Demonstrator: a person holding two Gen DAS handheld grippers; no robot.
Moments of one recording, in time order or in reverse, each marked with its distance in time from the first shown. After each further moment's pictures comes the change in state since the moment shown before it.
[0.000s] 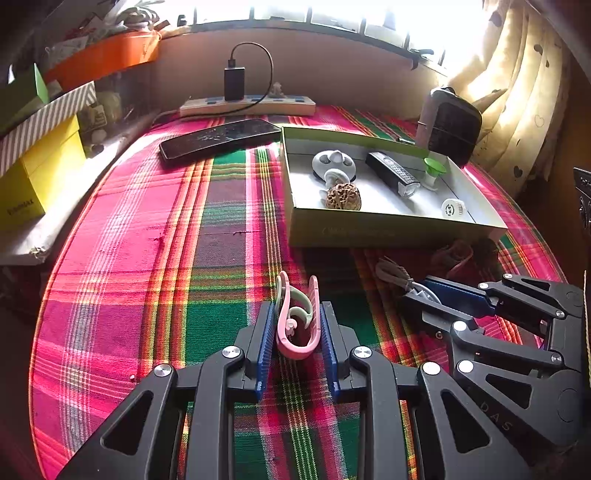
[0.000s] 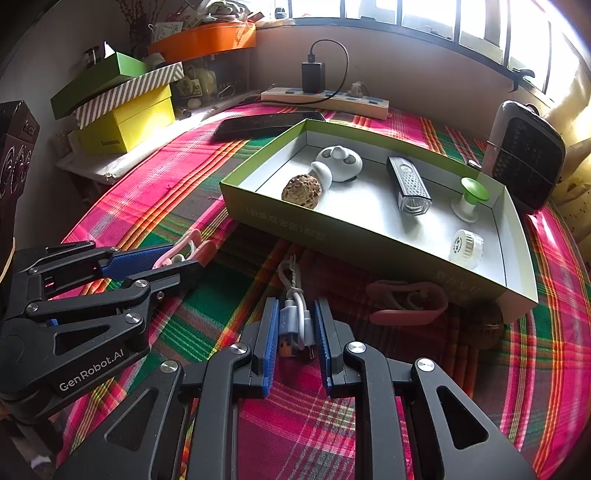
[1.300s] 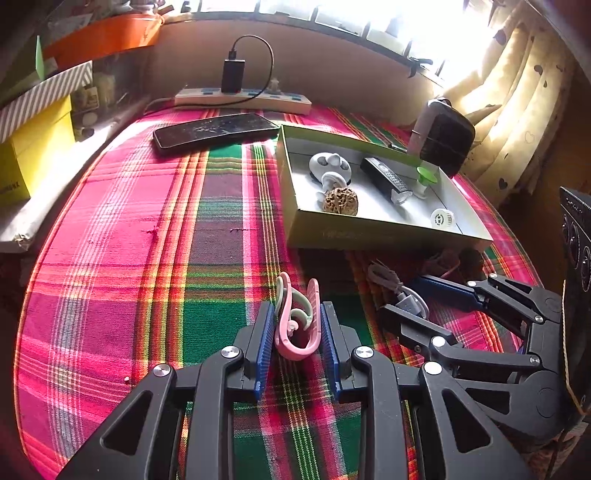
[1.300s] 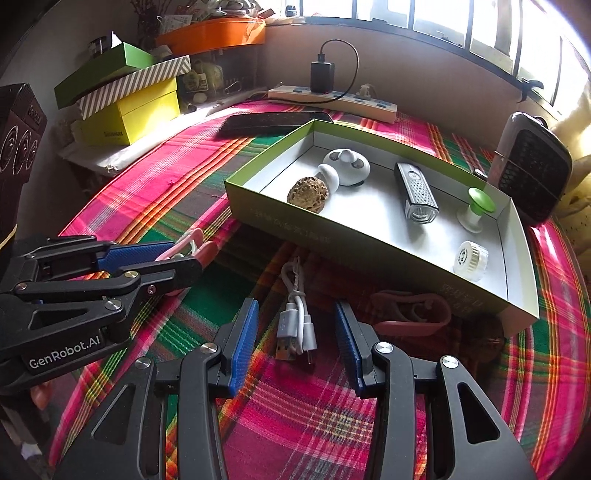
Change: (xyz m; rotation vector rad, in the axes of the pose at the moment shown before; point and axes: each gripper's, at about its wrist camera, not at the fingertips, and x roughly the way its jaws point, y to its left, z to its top) left arm 0.001 0.014 0.003 -0.051 0.016 -0.097; right arm 0.005 0.006 0.002 -0.040 0.007 -0.006
